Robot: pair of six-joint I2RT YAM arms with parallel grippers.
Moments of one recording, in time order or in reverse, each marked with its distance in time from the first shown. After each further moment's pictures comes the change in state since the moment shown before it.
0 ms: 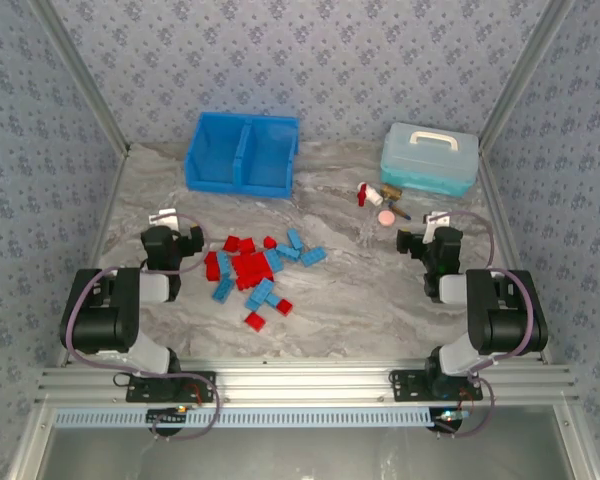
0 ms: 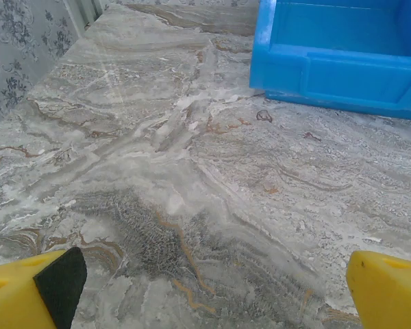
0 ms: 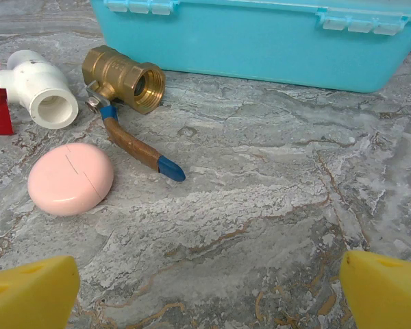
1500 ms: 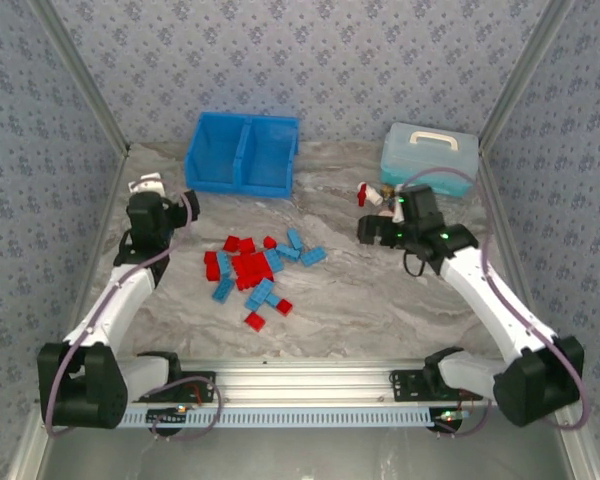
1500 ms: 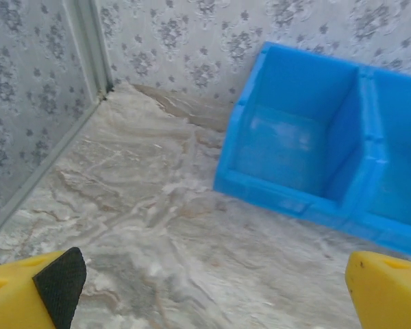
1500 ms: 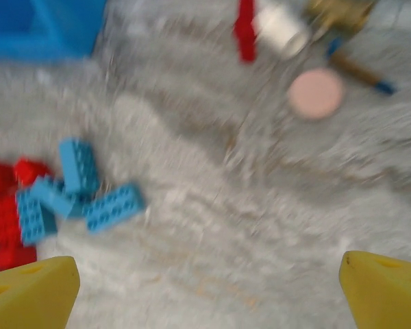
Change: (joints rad) left arm -0.100 -0.402 0.369 -0.748 -0.058 -0.180; right arm 0.431 -0.321 0.653 -1.385 -0.042 0.379
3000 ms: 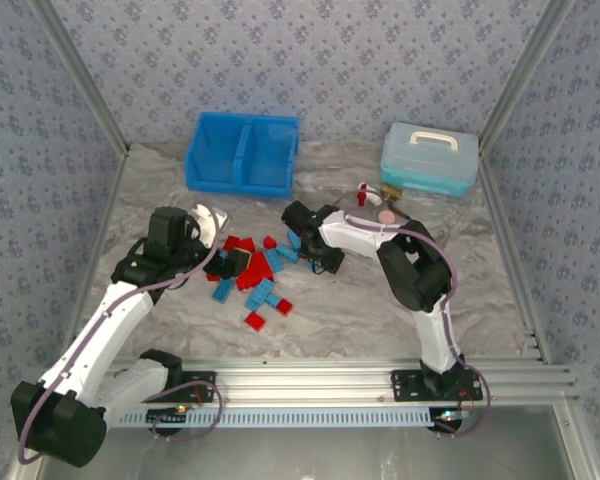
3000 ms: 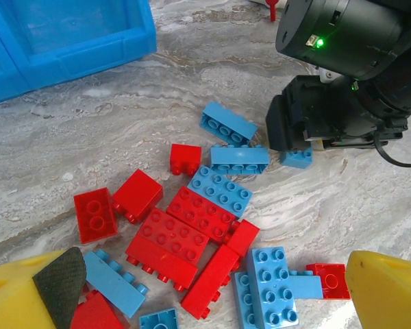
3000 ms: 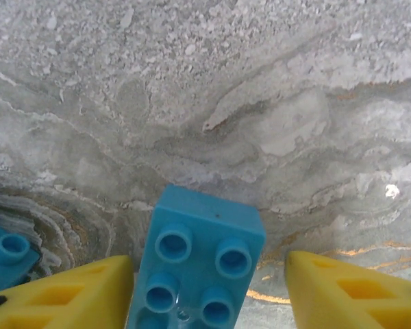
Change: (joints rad) left arm -0.229 -0.183 0.042 -0.531 0.540 0.336; right arm 0.359 0.863 0.448 -0.152 0.227 0.867
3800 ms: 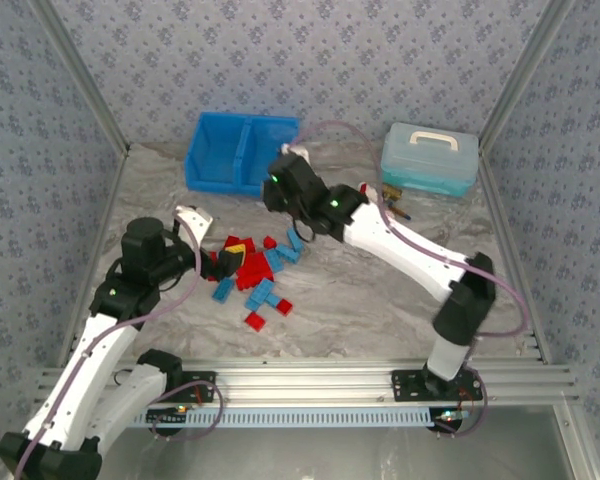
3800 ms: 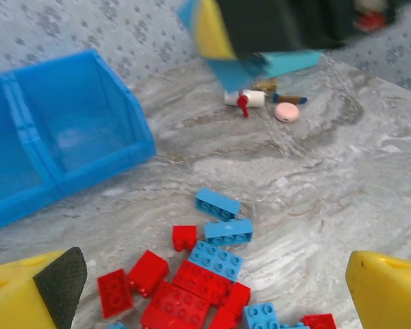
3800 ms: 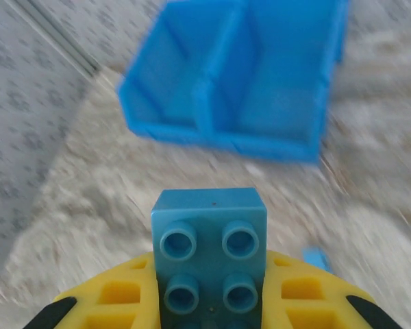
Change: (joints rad) left arm 0.002 -0.223 -0.019 0.106 0.038 0.031; right arm 0.125 -0.271 0.314 0.263 0.105 -0.616
